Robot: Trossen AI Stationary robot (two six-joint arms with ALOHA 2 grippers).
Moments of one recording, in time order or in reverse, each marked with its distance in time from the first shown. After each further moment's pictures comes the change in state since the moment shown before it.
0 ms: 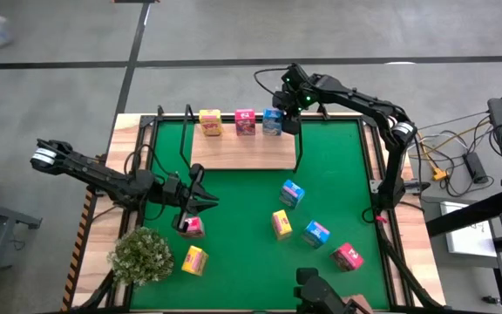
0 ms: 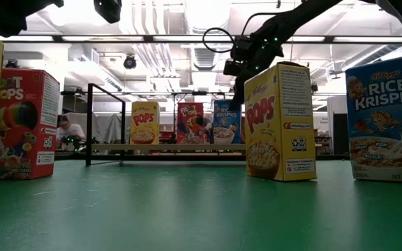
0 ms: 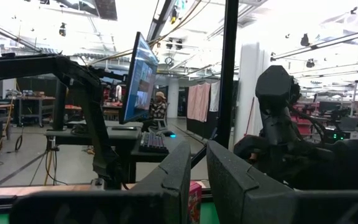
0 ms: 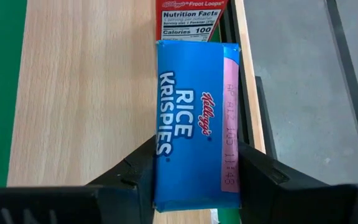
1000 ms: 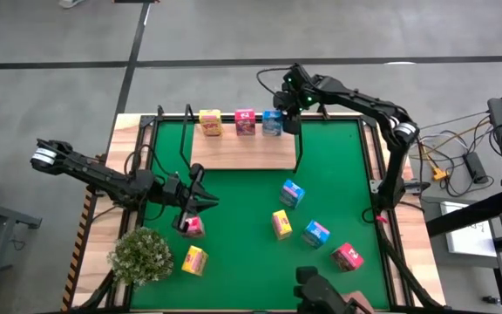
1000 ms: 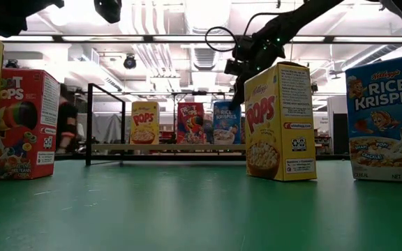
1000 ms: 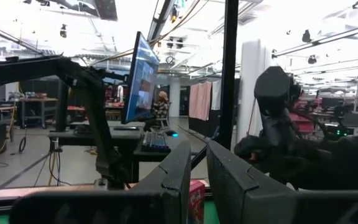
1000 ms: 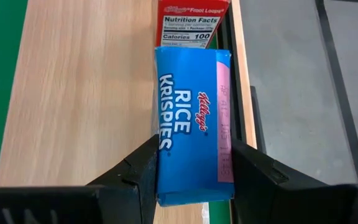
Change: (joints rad) left arm 0.000 0.000 0.000 -0.005 0.000 0.020; right arm -0.008 -0.014 -0.041 0.058 -0.013 -0.049
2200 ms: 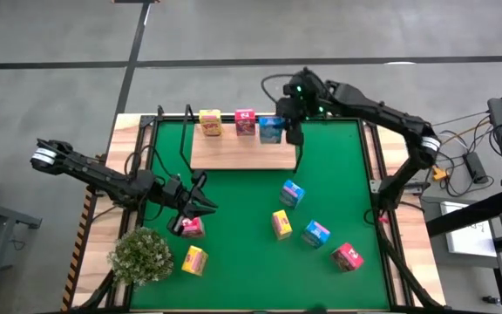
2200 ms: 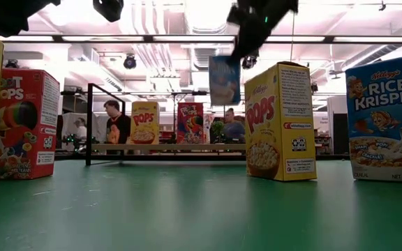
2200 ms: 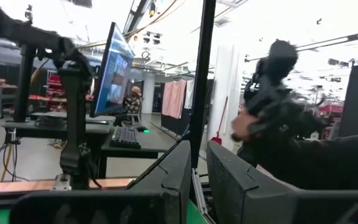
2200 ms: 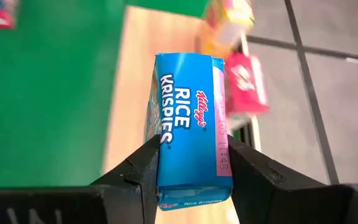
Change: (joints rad) left arm -0.002 0.000 0.000 -0.003 0.102 -0.097; right arm 0.182 -0.233 0.000 -0.069 0.061 0.106
